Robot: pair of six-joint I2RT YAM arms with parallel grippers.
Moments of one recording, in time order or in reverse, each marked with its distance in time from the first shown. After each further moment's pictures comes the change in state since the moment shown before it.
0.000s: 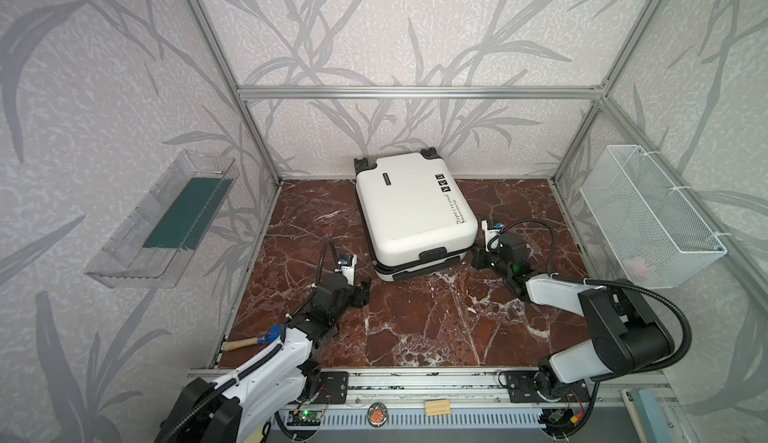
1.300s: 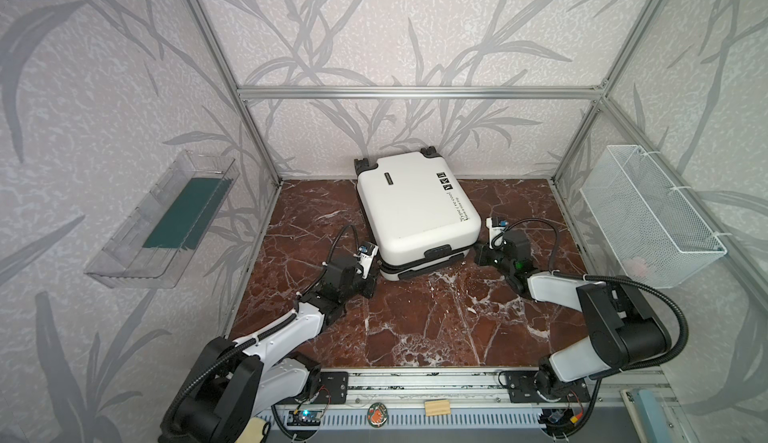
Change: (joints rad) left arm 0.009 0.223 0.176 0.006 0.220 0.211; right arm -0.045 0.028 0.011 0.026 -0.037 0.032
